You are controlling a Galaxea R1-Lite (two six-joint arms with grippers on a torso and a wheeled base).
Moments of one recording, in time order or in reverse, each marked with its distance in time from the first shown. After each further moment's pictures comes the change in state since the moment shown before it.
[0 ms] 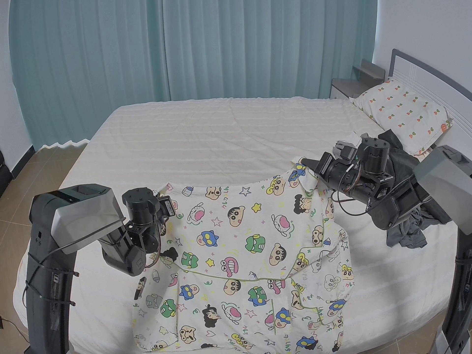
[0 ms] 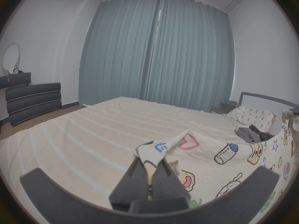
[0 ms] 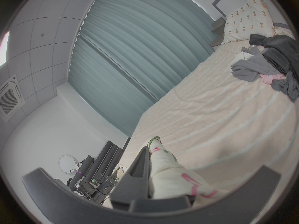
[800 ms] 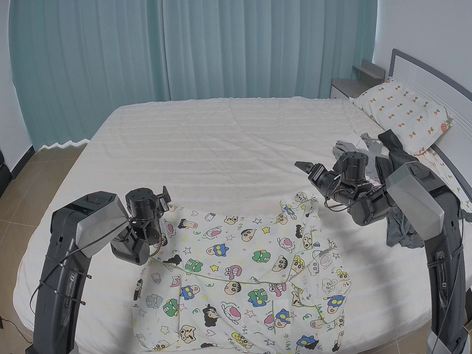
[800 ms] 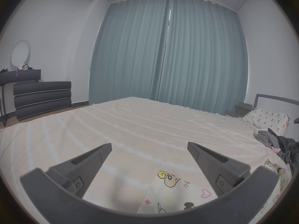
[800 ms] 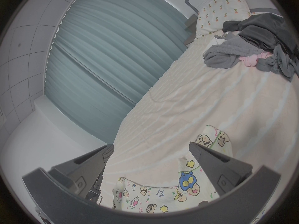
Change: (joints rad) left arm 0.071 0.176 -0.273 0.092 0.033 -0.021; right arm -0.055 0.279 -0.344 0.164 -0.123 0.089
